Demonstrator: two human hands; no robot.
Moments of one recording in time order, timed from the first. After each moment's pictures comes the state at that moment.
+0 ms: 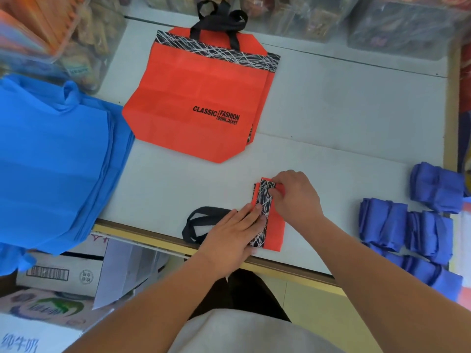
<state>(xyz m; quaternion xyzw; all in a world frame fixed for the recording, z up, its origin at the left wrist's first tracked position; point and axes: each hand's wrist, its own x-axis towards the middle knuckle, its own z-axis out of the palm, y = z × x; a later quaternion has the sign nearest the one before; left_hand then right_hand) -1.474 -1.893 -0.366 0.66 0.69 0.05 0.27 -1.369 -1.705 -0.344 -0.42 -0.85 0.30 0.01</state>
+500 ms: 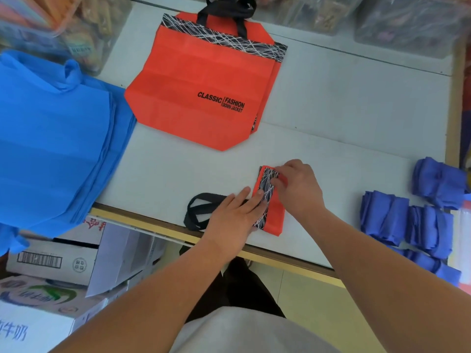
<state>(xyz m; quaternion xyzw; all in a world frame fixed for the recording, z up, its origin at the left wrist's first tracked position) -1.468 -1.881 -0.370 0.65 0.73 0.02 0.23 -1.366 -1.710 -0.350 -0.43 -0.85 0.29 0.01</state>
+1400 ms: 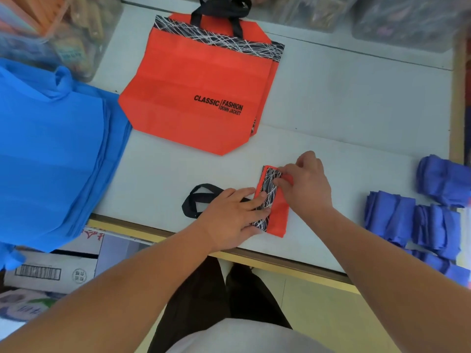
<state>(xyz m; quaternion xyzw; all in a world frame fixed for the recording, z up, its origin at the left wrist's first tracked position) -1.512 -1.869 -0.375 0.74 0.64 0.05 0.20 -1.368 -1.699 -0.354 -0.44 -0.87 0.22 0.05</state>
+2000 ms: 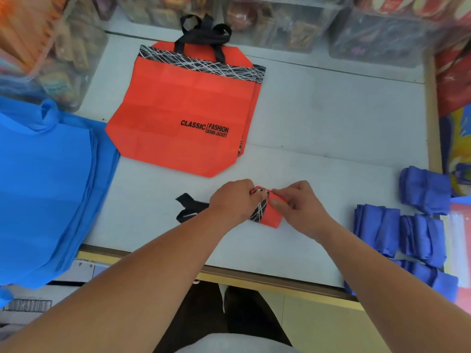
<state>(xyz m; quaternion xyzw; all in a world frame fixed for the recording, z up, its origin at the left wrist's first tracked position) -1.519 -1.773 -0.343 0.44 0.81 0.11 0.37 -1.345 -1.682 -0.348 -0.48 -0.74 0.48 -0.03</state>
